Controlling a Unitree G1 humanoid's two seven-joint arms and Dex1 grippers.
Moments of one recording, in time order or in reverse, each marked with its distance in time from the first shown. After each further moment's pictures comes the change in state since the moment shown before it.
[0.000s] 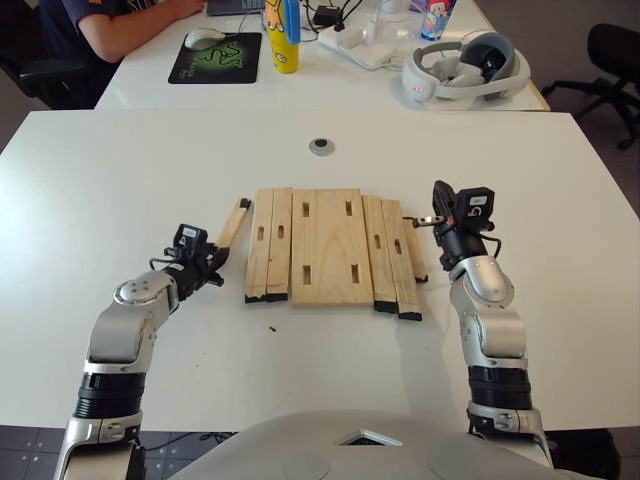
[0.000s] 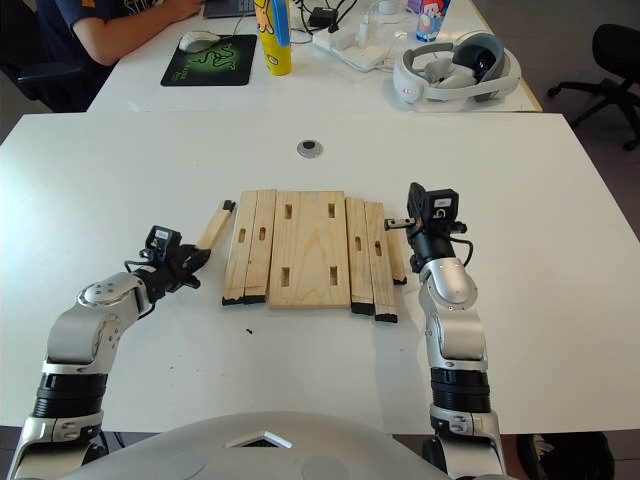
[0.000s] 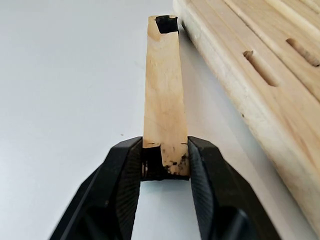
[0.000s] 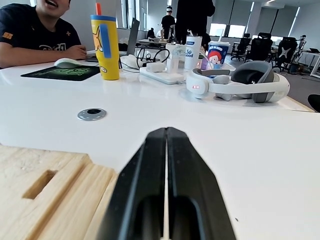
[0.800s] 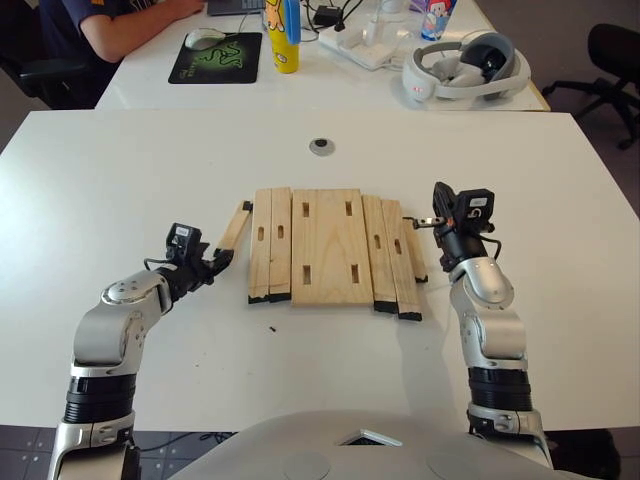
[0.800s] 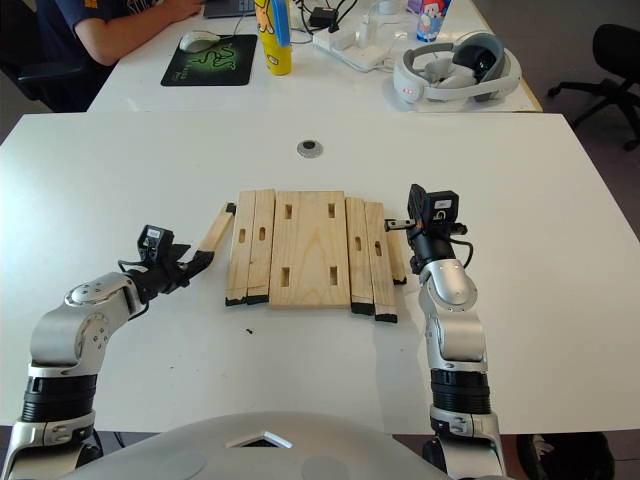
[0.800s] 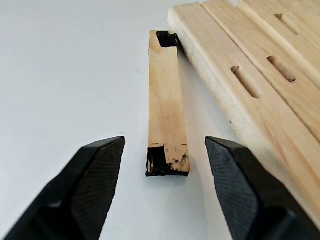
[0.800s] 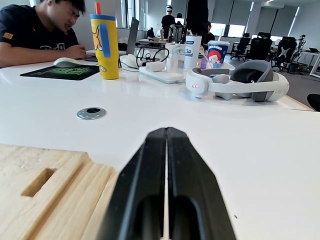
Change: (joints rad) left arm 0.022 0.023 0.035 -0.043 -0.091 0.123 -0.044; right arm 0.019 0.002 0.001 -0.001 -0.002 -0.003 -0.010
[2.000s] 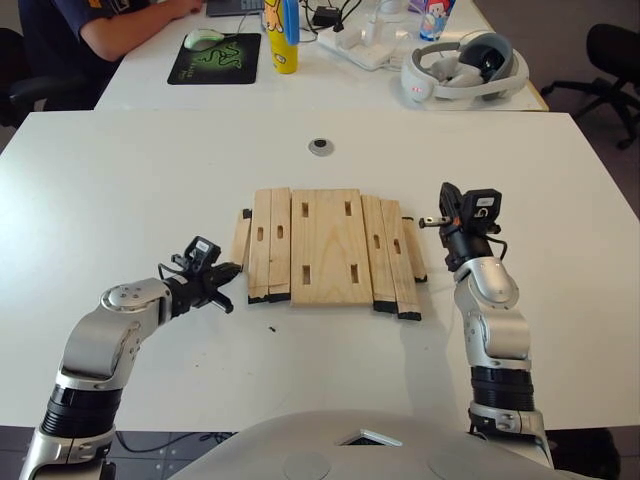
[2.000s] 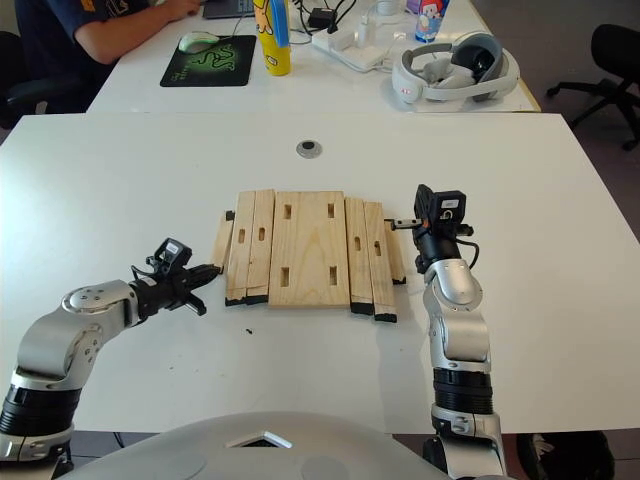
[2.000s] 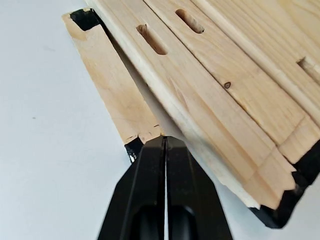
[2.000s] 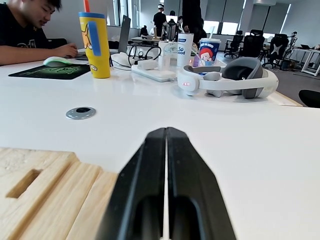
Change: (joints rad) left arm 0.050 0.131 -0.102 -0.118 -0.017 0.044 -0.130; right arm -0.003 0.001 -0.029 0.004 0.001 0.016 0.000
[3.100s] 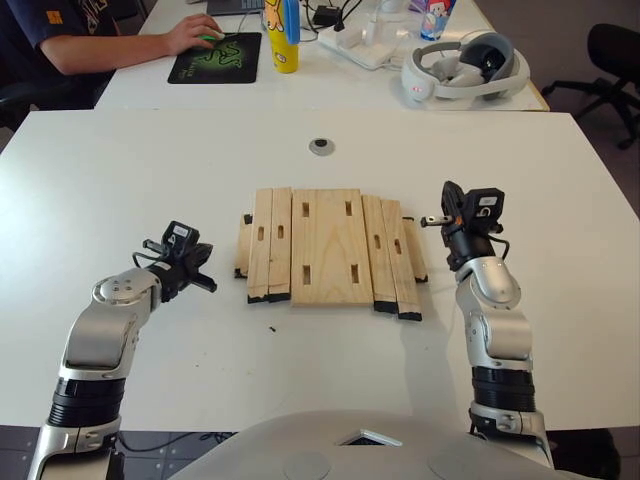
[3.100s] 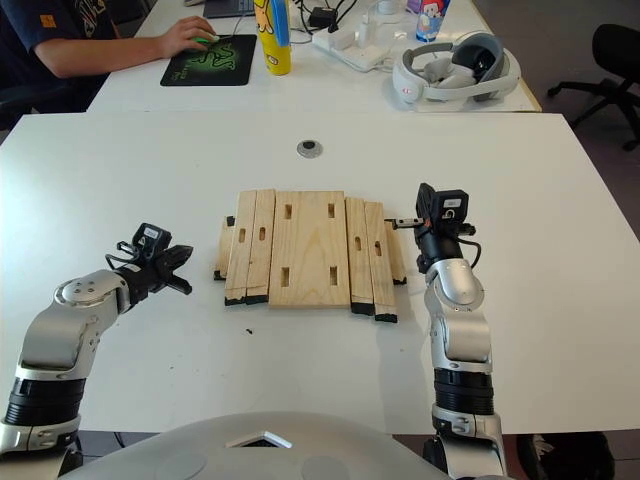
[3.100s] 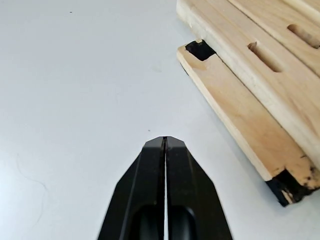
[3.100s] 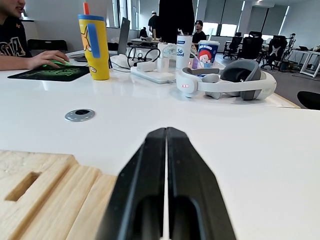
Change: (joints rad) left arm -0.036 -0.058 0.071 0.042 0.102 -0.062 0.086; right arm 0.001 0.000 -0.006 -0.010 0.000 0.003 -0.001
